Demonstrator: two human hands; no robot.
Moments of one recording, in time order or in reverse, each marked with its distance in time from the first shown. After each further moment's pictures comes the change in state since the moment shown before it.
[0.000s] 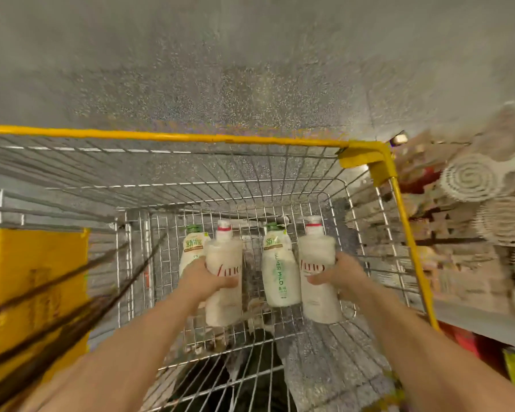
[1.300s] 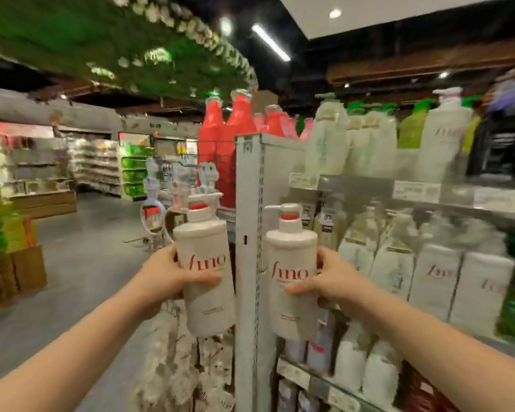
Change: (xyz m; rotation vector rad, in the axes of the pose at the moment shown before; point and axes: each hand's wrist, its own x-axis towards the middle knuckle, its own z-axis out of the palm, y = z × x) left_hand -0.657 0.274 0.141 0.200 -0.557 1.391; right_hand -0.639 0.290 -0.284 0.550 0.891 -0.883
